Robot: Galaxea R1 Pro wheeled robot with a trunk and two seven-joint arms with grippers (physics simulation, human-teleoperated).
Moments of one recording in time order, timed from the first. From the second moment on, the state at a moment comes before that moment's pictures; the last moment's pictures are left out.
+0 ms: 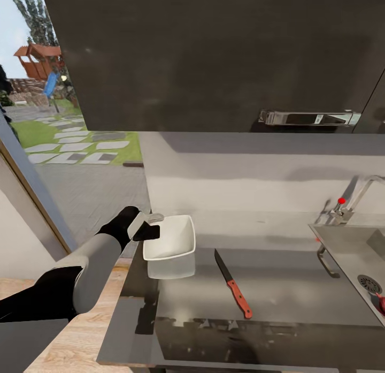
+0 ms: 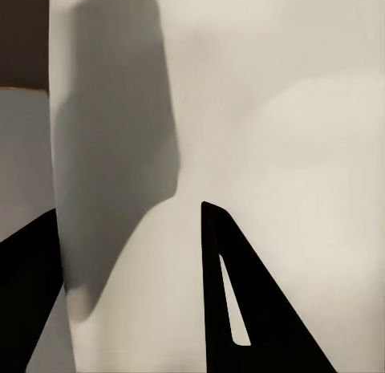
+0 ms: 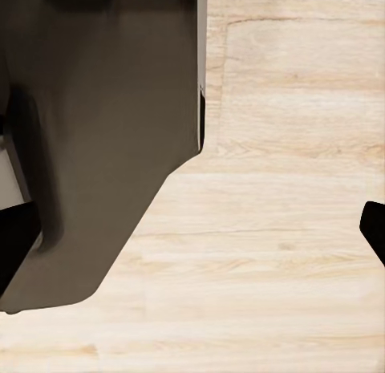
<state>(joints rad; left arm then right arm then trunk) -1.18 -0.10 0.13 -0.30 0.03 0.86 0.04 -0.02 -0.05 0.00 -0.01 -0.01 -0.08 0.00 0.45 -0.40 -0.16</state>
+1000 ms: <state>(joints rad) -1.18 -0.10 0.13 -0.31 0.02 0.86 0.03 -0.02 -0.05 0.00 -0.01 -0.01 -0.08 0.00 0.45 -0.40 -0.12</state>
